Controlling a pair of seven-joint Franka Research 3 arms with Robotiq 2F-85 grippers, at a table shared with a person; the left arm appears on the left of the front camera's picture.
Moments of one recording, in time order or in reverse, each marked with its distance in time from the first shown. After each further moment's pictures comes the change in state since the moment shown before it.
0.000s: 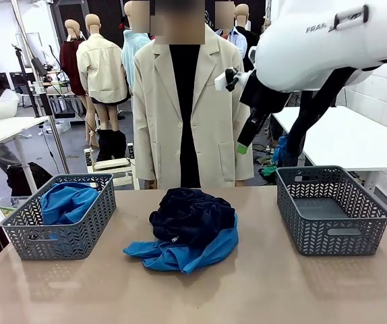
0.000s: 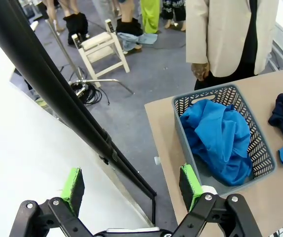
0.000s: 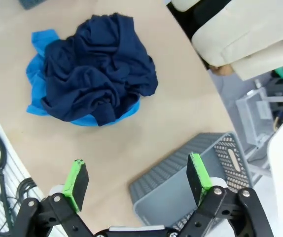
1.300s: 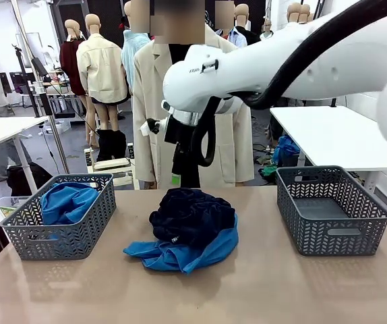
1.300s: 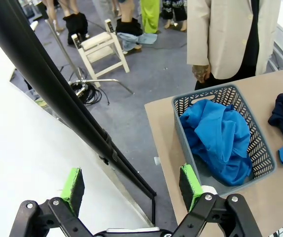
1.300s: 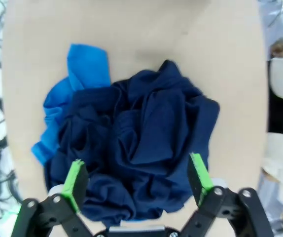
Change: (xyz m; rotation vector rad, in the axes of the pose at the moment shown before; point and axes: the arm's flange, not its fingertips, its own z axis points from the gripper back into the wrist) left arm 0.000 0.000 0.000 -0.001 0.000 0.000; right arm 0.157 0.011 -0.212 0.426 0.115 0.400
